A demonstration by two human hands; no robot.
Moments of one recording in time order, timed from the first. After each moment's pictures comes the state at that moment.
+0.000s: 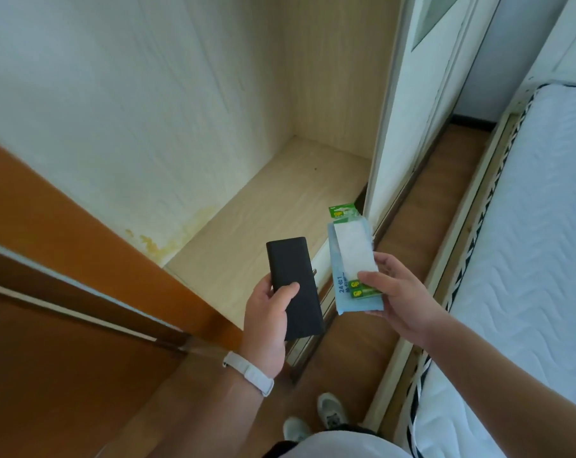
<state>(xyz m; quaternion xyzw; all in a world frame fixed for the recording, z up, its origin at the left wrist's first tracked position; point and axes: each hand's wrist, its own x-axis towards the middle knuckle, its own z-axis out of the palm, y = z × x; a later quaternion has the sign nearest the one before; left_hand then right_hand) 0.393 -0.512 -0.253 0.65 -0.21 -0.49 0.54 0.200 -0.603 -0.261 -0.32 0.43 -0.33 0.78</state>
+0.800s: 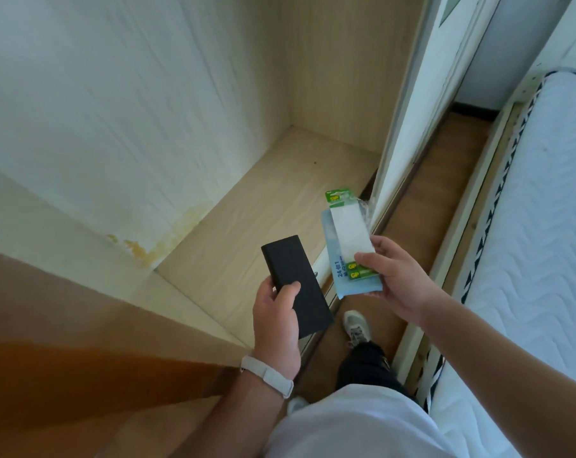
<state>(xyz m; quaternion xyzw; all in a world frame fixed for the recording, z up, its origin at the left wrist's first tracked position) 0.416 -0.573 -0.288 0.64 -0.13 -0.49 0.58 0.246 -0.678 -0.273 -0.34 0.44 -0.31 0.77</state>
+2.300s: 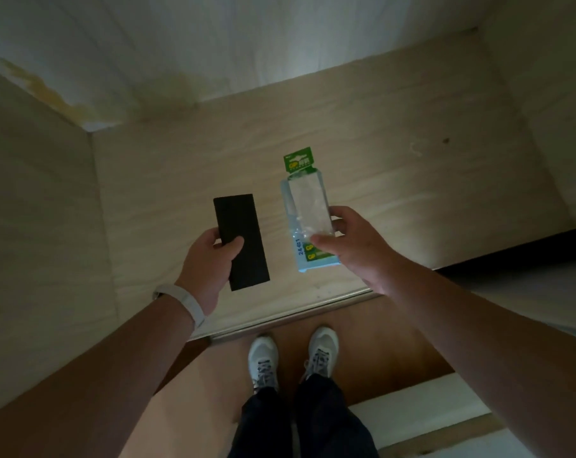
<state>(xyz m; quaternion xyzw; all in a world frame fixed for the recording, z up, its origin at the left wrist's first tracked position) 0.547 -0.824 -0.577 0.74 0.14 -0.37 0.55 0.431 -1.032 -0.567 -0.64 0.38 0.10 0.66</state>
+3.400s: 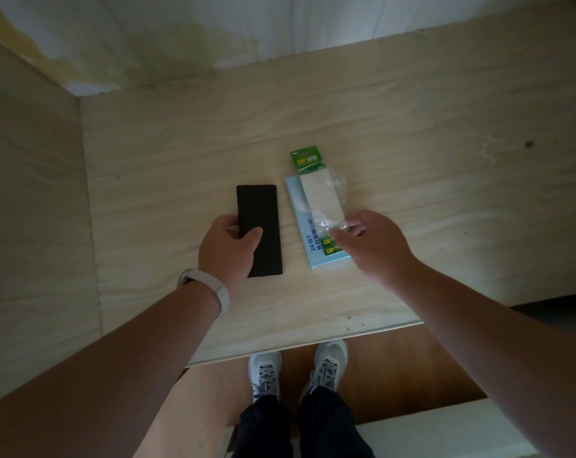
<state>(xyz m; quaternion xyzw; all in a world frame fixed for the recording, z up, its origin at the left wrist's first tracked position) 0.586 -0.834 -0.657 0.85 0.12 -0.28 0.44 0.481 -1.037 -0.647 -0.80 0.36 0.12 0.46</state>
